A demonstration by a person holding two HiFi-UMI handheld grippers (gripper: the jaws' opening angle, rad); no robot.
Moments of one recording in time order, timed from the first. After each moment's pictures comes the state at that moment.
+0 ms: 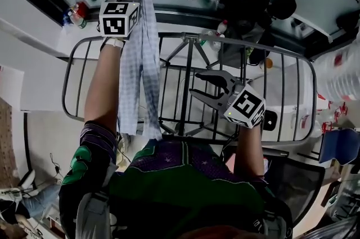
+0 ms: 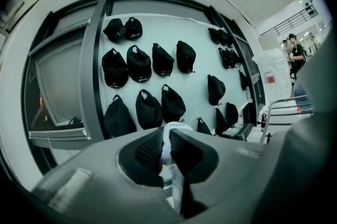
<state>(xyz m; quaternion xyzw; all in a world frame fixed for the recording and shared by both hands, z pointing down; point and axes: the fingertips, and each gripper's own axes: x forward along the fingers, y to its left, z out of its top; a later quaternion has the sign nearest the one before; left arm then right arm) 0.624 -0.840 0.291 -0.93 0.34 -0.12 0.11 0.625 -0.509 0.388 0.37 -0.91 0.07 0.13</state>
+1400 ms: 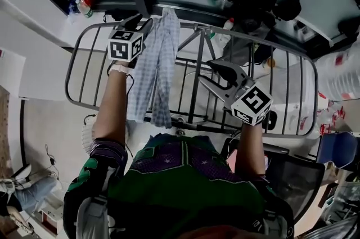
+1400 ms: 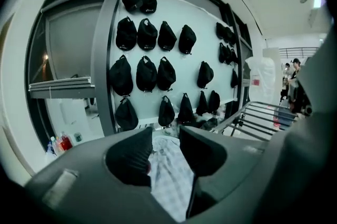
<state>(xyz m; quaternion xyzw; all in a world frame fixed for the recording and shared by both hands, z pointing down) 0.529 -0.763 0.425 -0.94 0.30 -0.18 -0.04 0.599 -0.503 0.372 0.44 -0.89 0.05 0.09</state>
